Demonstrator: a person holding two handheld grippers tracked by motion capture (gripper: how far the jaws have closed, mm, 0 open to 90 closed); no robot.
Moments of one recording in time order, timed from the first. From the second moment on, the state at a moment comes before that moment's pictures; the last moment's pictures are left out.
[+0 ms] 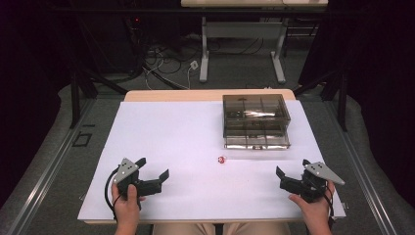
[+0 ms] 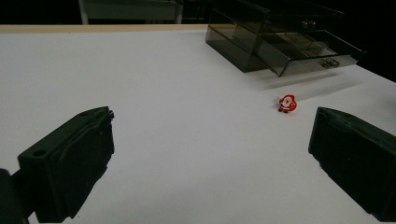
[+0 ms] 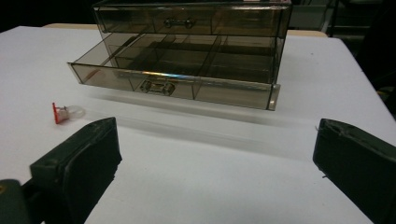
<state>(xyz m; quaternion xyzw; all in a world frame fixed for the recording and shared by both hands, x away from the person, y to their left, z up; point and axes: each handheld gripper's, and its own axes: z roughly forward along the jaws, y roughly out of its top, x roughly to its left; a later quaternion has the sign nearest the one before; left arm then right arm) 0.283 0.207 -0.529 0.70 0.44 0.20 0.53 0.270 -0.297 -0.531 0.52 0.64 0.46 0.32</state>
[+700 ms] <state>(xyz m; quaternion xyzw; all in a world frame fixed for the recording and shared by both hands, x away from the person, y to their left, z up) 0.281 0.207 -0.528 0.70 0.43 0.20 0.53 0.274 -0.267 -0.523 0.49 0.67 0.46 0.31</state>
